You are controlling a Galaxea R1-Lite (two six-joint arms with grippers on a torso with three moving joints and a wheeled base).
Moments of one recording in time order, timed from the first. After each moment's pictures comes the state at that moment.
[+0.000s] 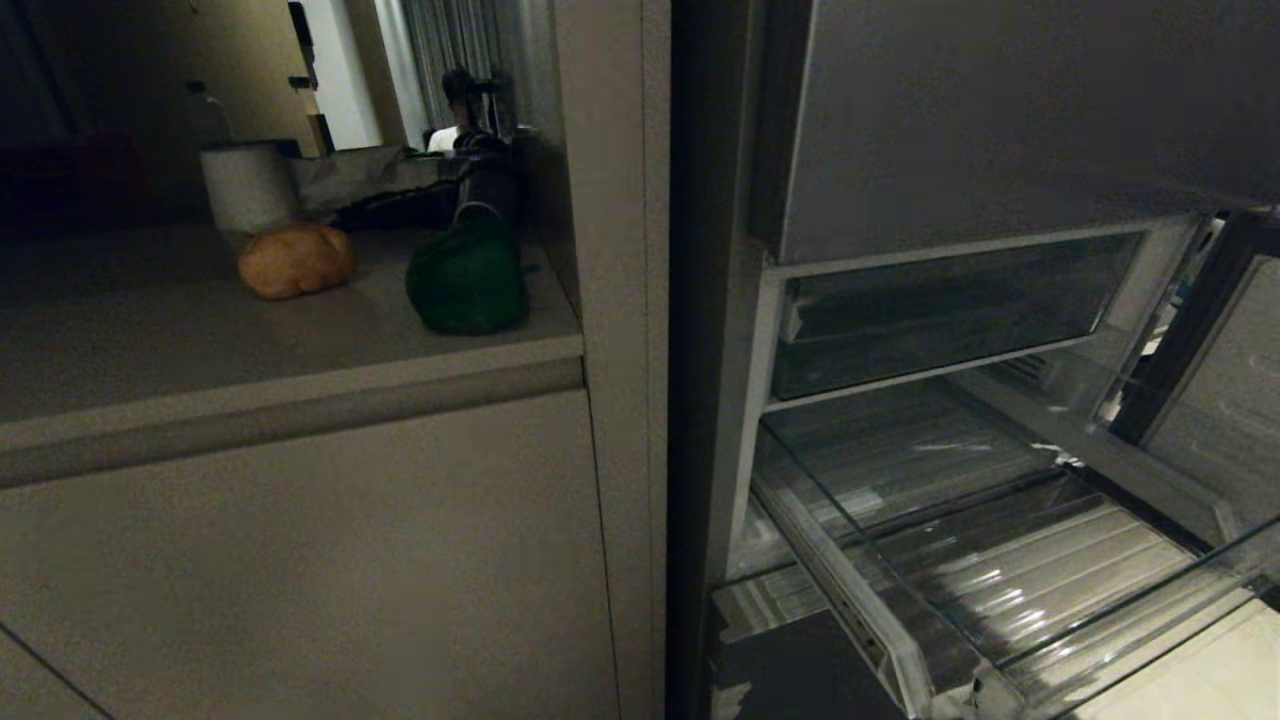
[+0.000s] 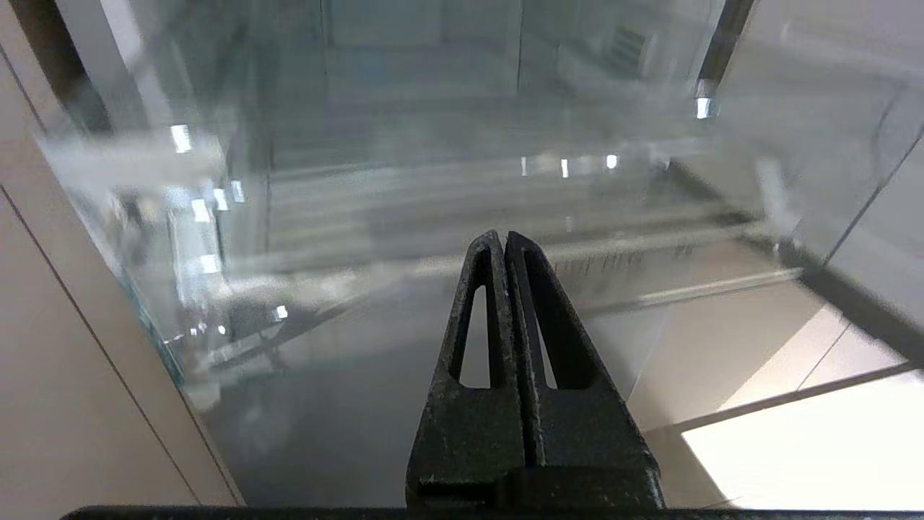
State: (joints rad) left arm 0.00 0.00 0.00 0.00 0.00 0.00; right arm 0.00 0.00 0.00 -0.07 0.03 -0.03
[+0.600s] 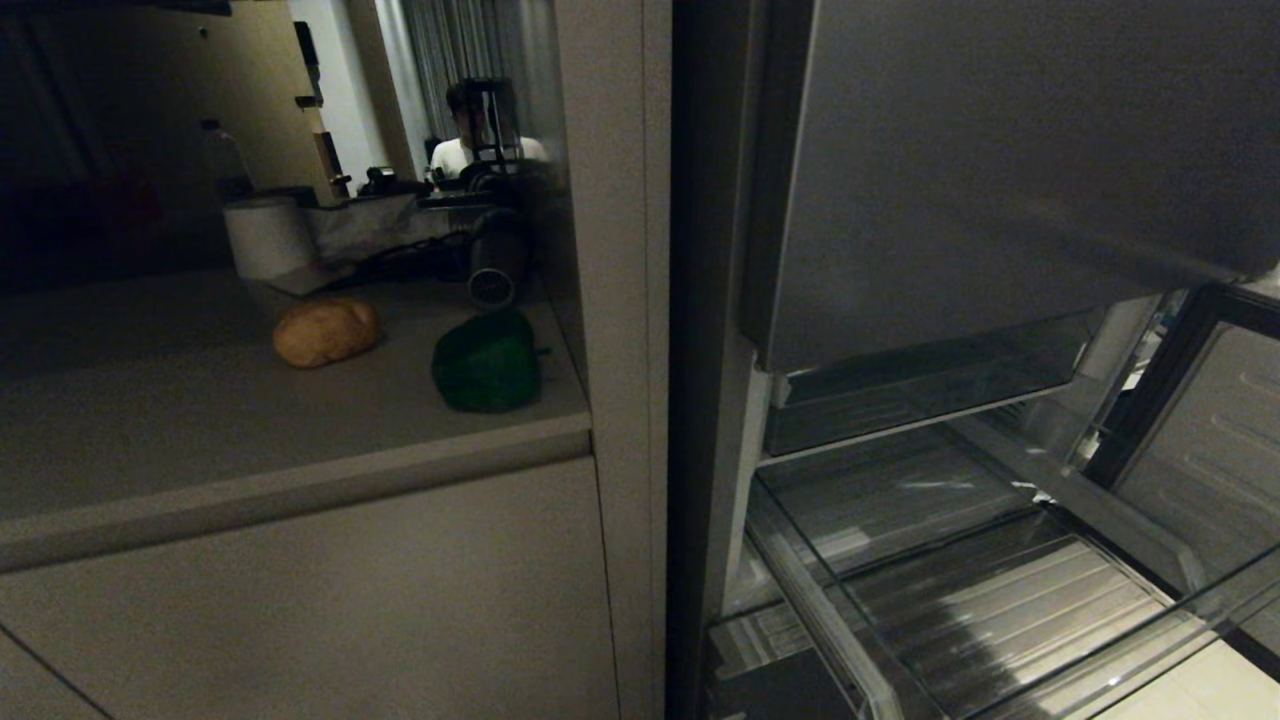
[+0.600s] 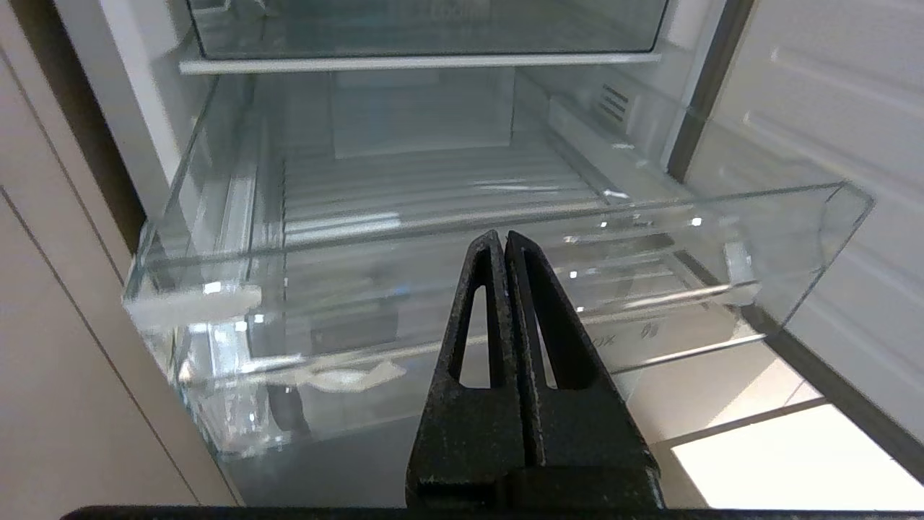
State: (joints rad) left arm 0.00 0.00 0.00 0.00 0.00 0.00; right arm 0.00 0.00 0.00 -0.07 0.03 -0.03
